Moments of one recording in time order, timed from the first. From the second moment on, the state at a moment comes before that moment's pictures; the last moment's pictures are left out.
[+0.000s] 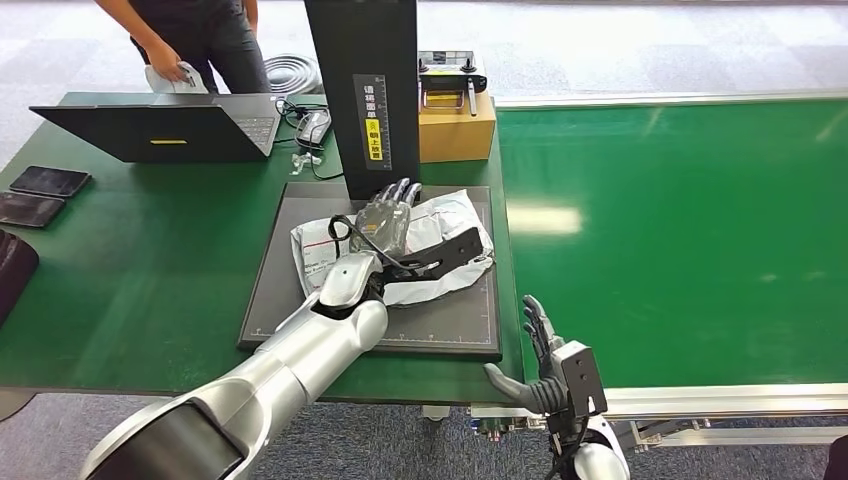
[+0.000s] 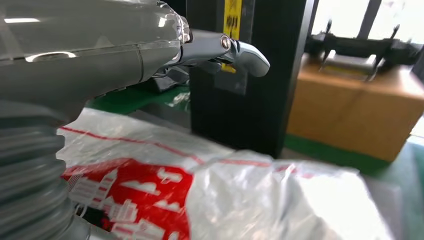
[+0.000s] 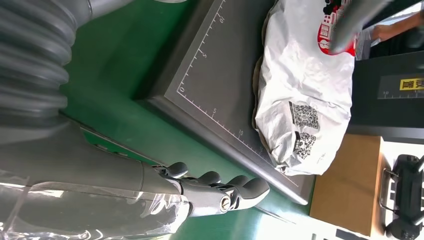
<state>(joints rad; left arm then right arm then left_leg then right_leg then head) -0.83 -0.33 -0.69 -0.37 -1.03 0.39 0.29 0.01 0.11 0.00 -1.37 0.22 0.14 -0.41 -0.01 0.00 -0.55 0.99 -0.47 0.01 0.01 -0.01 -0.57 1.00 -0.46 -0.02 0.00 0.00</state>
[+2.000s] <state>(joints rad) -0.82 -0.31 -0.62 -0.30 -1.28 0.30 0.30 0.02 0.11 -0.02 -1.38 0.21 0.14 -0.41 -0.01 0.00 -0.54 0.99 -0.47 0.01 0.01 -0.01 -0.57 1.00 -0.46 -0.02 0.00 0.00</state>
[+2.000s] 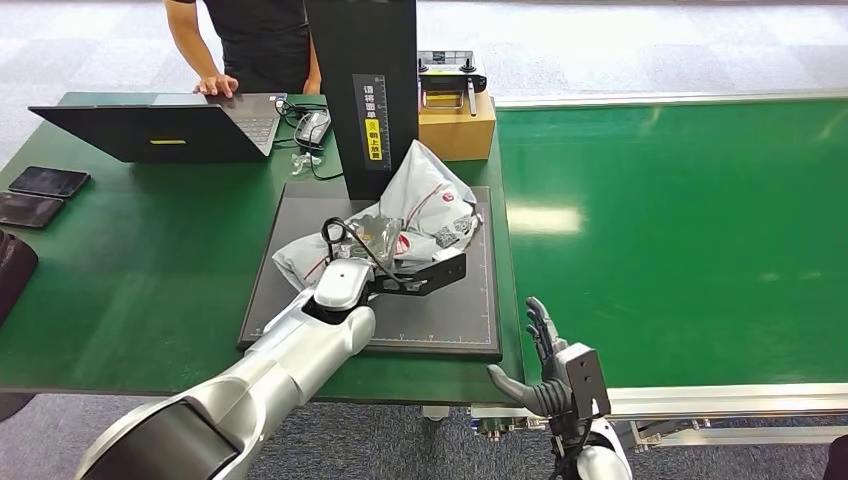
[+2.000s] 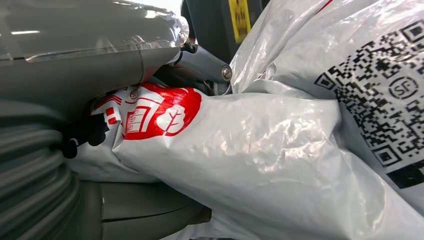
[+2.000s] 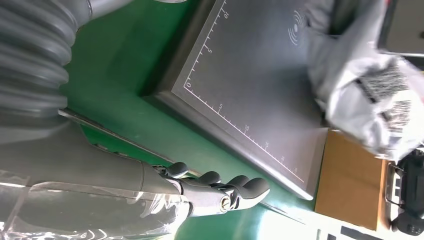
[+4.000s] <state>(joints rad) -0.91 0.17 -0.32 -0.26 -1.35 0.09 0.58 0.04 0.10 -0.03 -1.38 0.17 0.10 -0.41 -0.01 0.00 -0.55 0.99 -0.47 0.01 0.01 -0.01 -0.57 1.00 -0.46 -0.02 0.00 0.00</state>
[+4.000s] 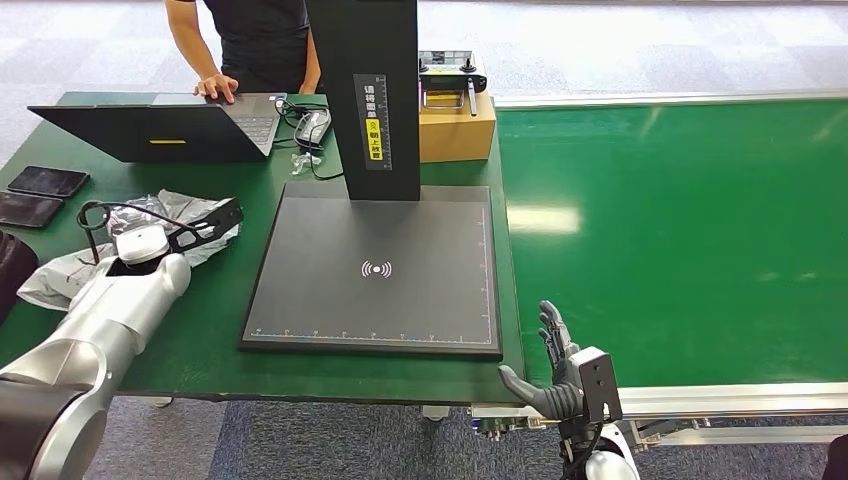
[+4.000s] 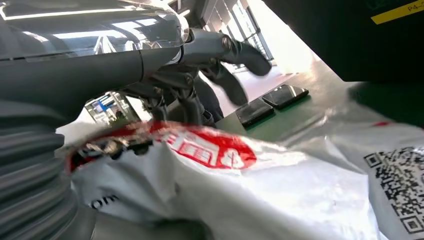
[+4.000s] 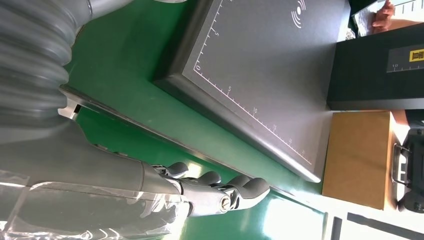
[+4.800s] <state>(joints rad) -0.89 0.15 -0.16 -0.32 -1.24 0.62 0.21 0.03 0.10 -0.03 -1.40 0.20 0.09 -0.41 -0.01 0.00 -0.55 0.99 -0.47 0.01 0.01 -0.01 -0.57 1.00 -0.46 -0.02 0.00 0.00</state>
